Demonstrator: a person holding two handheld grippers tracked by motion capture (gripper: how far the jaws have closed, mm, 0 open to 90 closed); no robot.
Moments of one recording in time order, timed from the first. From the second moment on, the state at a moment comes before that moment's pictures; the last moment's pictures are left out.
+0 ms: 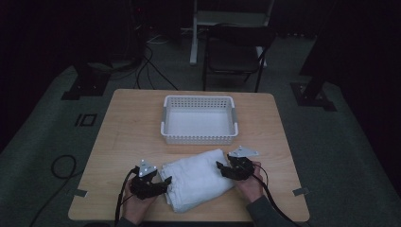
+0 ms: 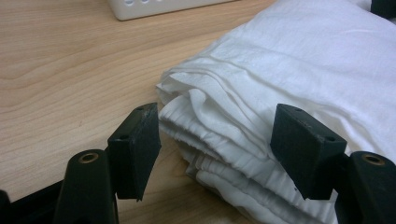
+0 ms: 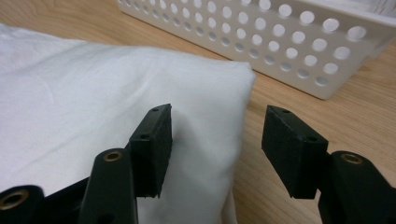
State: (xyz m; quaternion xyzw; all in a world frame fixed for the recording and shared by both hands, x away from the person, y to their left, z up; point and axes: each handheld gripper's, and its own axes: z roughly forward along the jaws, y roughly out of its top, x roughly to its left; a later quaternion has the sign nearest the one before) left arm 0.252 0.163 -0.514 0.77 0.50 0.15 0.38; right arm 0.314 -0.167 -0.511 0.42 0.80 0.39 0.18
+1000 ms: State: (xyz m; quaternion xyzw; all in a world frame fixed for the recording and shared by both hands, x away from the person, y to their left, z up) left arm 0.281 0.150 -0.521 0.78 0.48 0.17 0.35; right arm 0.316 -0.171 -0.520 0.42 0.81 0.38 0.16
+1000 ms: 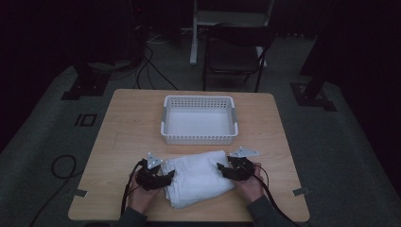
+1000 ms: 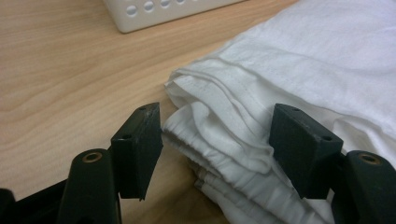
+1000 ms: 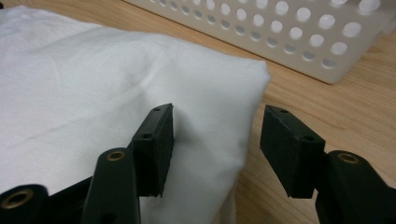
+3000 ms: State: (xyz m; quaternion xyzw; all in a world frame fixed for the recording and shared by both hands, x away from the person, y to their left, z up) left arm 0.355 0.150 -0.504 0.74 0.53 0.17 0.39; right arm 0.351 -0.171 -0.514 0.47 0.79 0.38 0.16
